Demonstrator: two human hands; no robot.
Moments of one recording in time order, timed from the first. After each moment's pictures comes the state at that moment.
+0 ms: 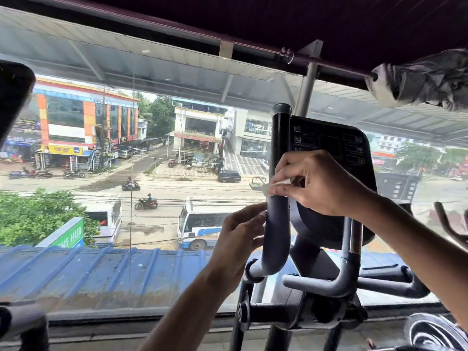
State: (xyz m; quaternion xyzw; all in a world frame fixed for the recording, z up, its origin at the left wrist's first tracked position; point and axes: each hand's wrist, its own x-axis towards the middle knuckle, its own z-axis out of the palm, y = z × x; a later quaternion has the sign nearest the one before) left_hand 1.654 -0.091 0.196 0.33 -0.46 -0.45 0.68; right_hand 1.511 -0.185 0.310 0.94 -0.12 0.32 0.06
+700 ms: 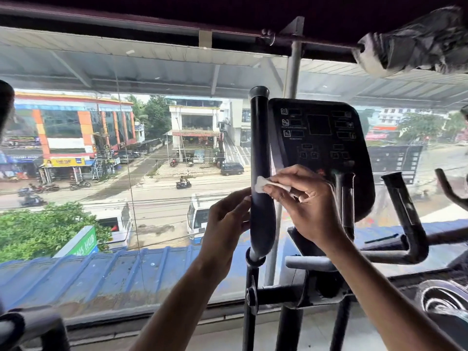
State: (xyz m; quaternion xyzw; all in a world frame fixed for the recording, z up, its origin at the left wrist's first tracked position) left_hand 1.650 -0.092 0.187 0.39 -0.49 -0.37 0.69; right_hand 1.499 -0.193 0.205 0.79 -0.12 0.59 -0.12
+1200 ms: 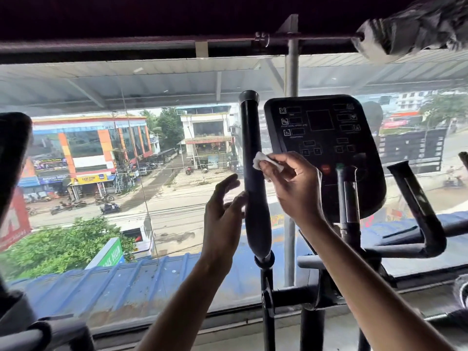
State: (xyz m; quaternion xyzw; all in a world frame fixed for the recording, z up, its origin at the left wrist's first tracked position) left_hand 1.642 -0.098 0.198 0.46 -0.48 -0.23 0.71; right_hand 1.525 -0.225 0.212 0.69 -0.14 0.69 -0.18
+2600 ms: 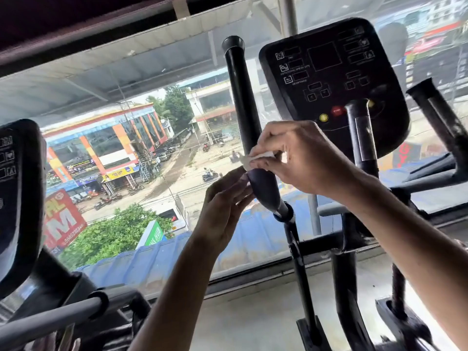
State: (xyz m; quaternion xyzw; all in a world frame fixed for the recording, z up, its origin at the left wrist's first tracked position) left_hand 1.671 -0.089 0.163 0.40 -0.52 -0.41 0.63; right_hand 1.491 -0.164 0.216 0.85 -0.13 0.51 -0.03
